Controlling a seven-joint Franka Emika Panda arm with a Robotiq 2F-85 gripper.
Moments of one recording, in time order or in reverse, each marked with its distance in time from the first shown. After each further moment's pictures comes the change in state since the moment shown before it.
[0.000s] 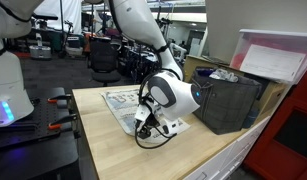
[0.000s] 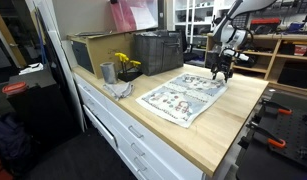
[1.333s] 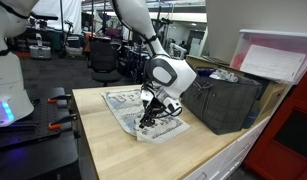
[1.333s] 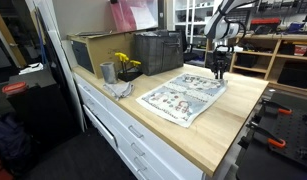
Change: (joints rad) arm 0.194 -0.109 -0.076 -0.086 -0.237 0.137 0.168
